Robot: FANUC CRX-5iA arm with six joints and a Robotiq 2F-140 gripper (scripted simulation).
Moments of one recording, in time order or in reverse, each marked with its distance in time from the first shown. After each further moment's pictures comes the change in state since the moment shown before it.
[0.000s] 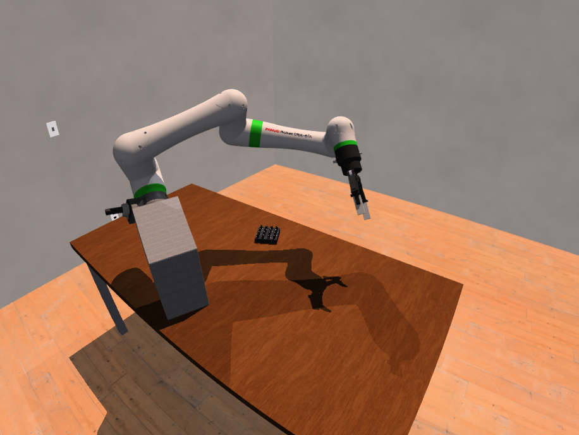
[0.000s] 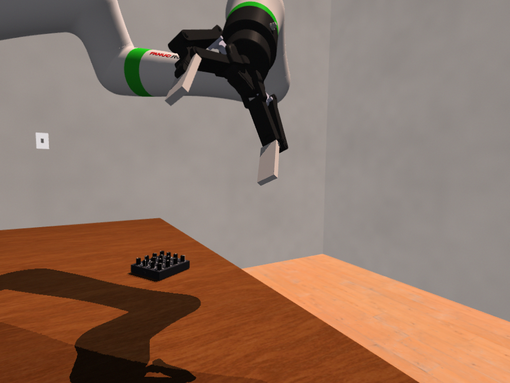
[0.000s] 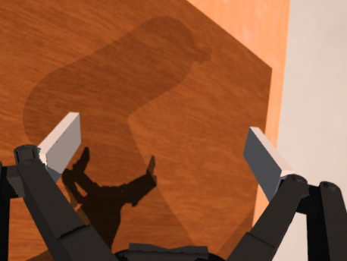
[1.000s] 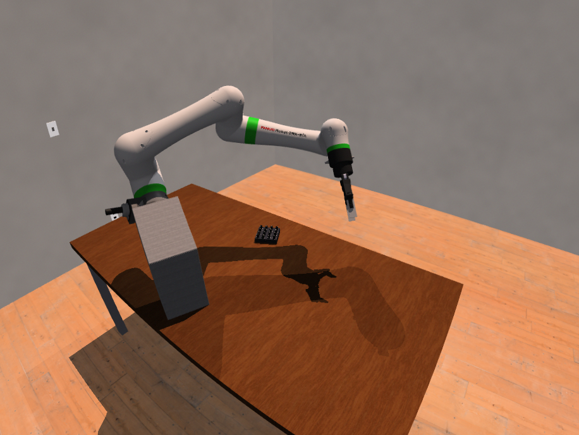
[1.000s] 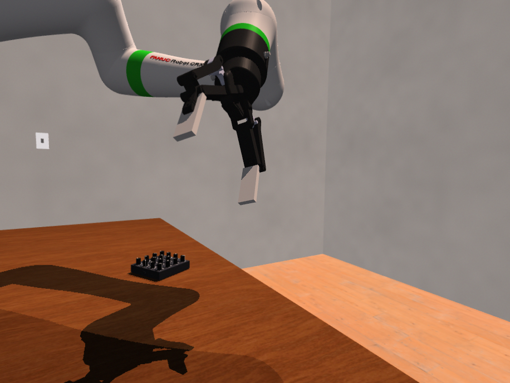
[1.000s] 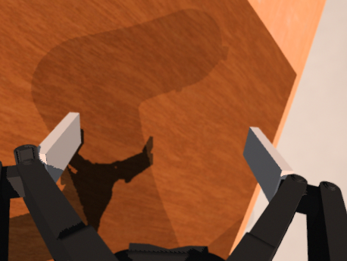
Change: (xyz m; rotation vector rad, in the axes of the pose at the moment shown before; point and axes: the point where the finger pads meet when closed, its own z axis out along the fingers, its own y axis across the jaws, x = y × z) arm -0.050 -0.037 -0.009 0.078 -0.059 -0.212
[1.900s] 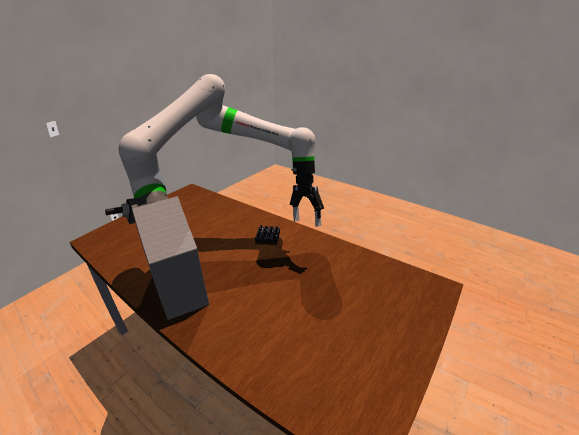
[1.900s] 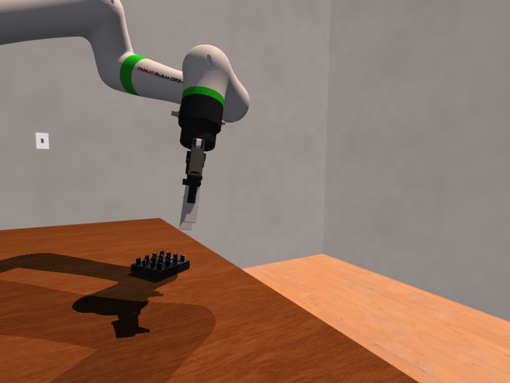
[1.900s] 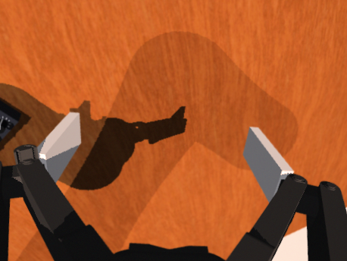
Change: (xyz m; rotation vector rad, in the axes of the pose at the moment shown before) arm -0.188 -0.155 -0.032 0.359 -0.024 -0.760
